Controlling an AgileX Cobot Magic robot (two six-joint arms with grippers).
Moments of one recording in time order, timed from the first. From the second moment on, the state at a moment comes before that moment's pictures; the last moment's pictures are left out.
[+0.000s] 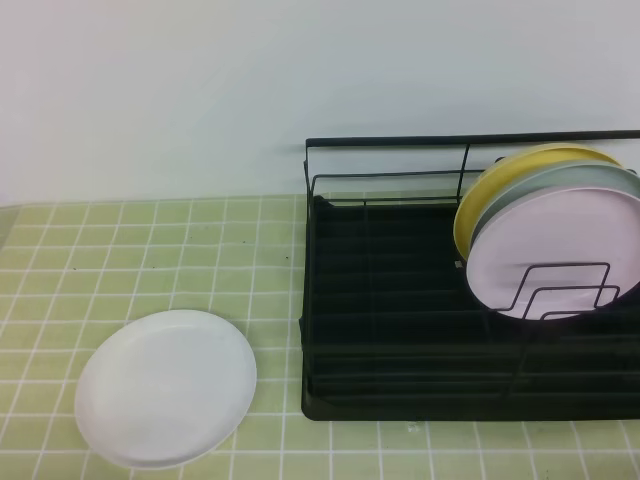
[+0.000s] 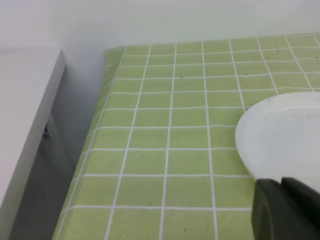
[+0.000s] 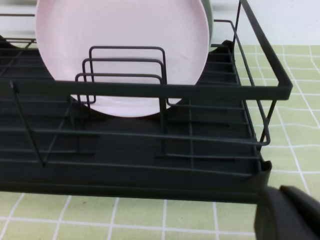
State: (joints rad) left arm 0.00 -0.03 0.04 0.08 0.30 -0.08; right arm 0.05 0.00 0.00 0.02 0.33 -0.02
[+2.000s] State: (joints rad) left arm 0.00 -0.03 0.04 0.13 -0.30 -0.08; right arm 0.05 0.00 0.00 0.02 -0.04 -0.04
